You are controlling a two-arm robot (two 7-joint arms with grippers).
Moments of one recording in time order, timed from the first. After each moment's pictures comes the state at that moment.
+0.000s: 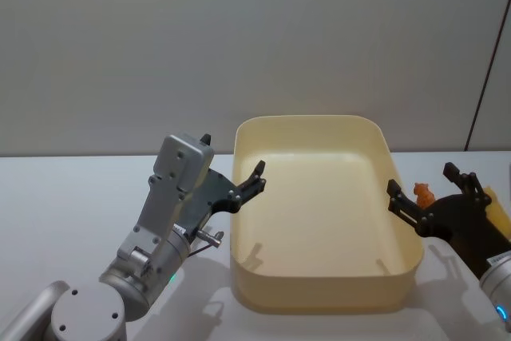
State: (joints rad) left arm -0.24 0.38 0.45 -1.63 -0.20 0.01 -0.01; right arm -0.01 0.34 -0.23 -1.77 0.29 0.03 0.07
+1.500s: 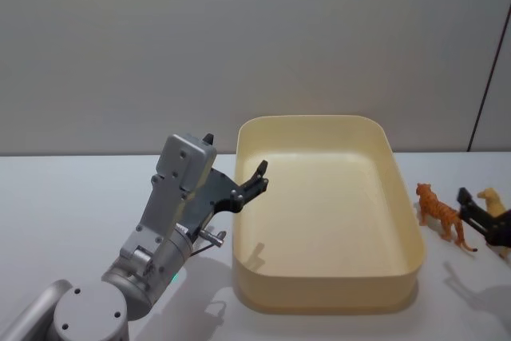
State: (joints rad) left arm -0.24 0.38 0.45 -1.63 -0.20 0.01 -0.01; right arm -0.09 0.45 -0.12 -1.78 0.40 0.03 0.02
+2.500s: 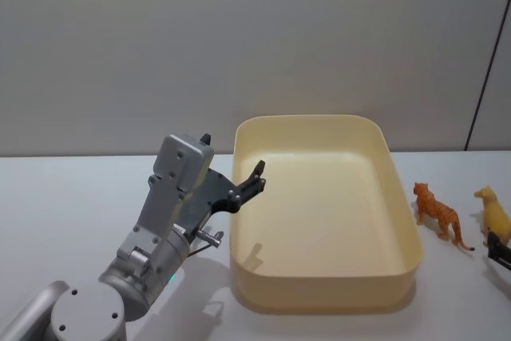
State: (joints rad) left arm -0.24 0.38 0.45 -1.63 -0.20 0.01 -0.01; right arm -0.06 0.49 -0.09 -1.60 0.41 0.14 0.05
